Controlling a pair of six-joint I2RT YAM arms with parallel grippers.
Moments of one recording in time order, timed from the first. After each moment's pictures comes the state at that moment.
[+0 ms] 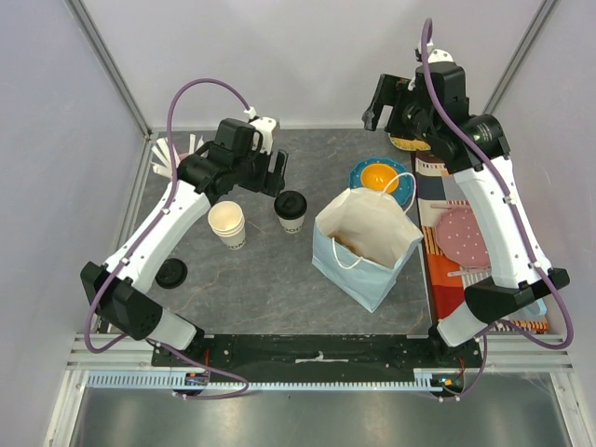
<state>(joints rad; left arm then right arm) -0.51 1.48 1.56 -0.78 0.01 -0.07 0.42 1.59 2.12 -0.97 0.18 0.45</state>
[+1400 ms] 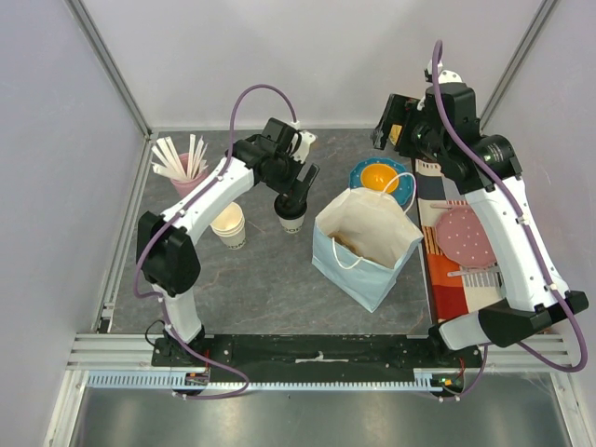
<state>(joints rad) -0.56 1.85 1.73 -0.83 0.07 0.07 0.39 1.44 1.91 -0.95 0.15 0.47</state>
